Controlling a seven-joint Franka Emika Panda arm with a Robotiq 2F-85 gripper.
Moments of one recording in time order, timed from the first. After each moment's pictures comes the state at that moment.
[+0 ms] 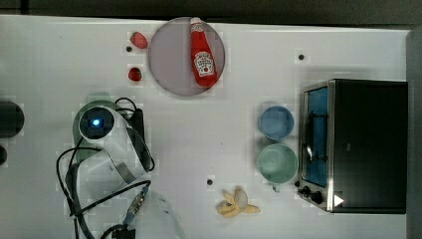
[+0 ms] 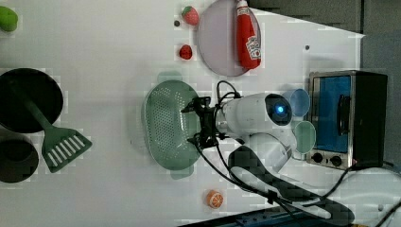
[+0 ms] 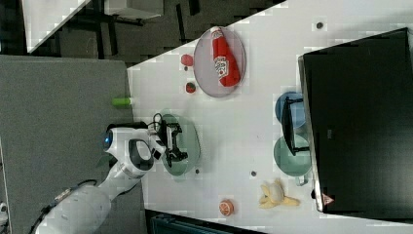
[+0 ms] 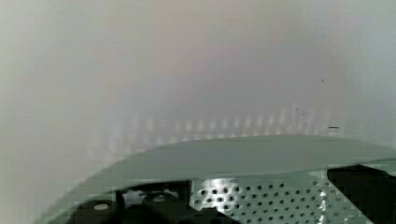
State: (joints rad) arm 0.05 0.52 0.42 -2.17 -0.15 1.00 1.24
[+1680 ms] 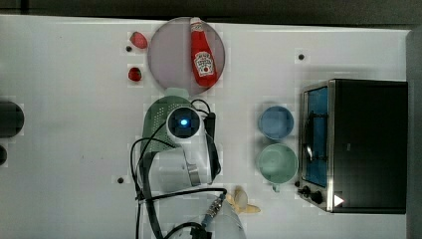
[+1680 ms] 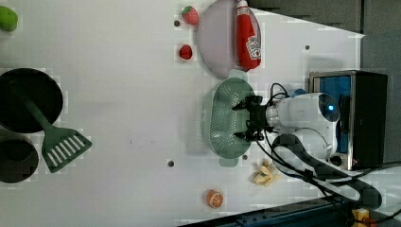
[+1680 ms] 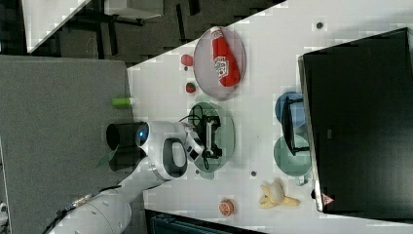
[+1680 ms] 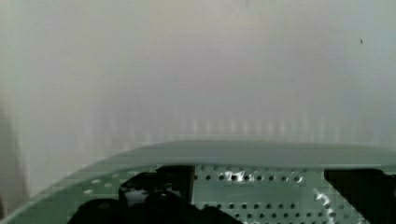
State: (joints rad) arm -0.12 0.44 0.24 -2.34 -0.16 1.05 1.09
